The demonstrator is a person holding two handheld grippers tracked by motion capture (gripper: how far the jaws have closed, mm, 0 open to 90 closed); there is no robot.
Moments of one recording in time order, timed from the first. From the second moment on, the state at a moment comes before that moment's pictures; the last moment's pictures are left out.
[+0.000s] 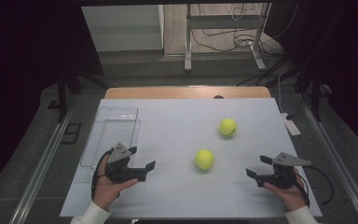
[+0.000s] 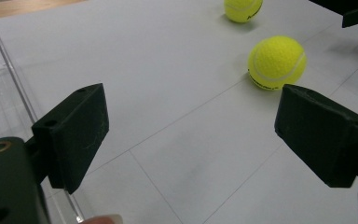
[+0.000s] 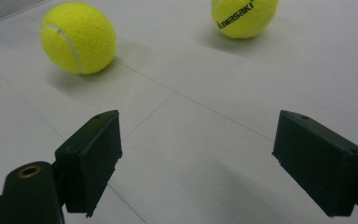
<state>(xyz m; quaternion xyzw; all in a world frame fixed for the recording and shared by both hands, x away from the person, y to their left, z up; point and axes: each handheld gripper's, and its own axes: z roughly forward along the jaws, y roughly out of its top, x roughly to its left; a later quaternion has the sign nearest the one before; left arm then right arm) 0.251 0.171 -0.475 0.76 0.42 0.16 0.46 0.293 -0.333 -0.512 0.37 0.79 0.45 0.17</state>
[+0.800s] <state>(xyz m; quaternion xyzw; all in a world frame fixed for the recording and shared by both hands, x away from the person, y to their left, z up) 0.262 0.153 -0.472 0.77 0.41 0.15 0.46 0.294 -0.334 -0.513 0.37 0.79 0.45 0.17</state>
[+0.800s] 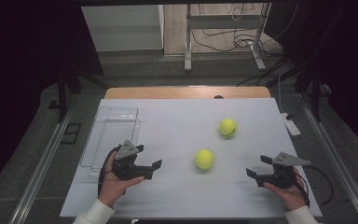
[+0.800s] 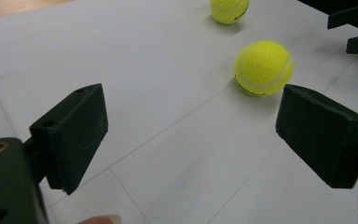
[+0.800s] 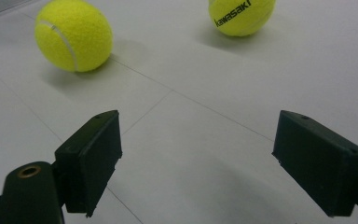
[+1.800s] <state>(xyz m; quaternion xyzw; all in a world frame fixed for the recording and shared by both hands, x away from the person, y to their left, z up) 0.279 0.116 -0.468 0.80 0.37 0.12 0.46 0.294 -0.333 -0.515 0.37 0.80 0.45 0.17</state>
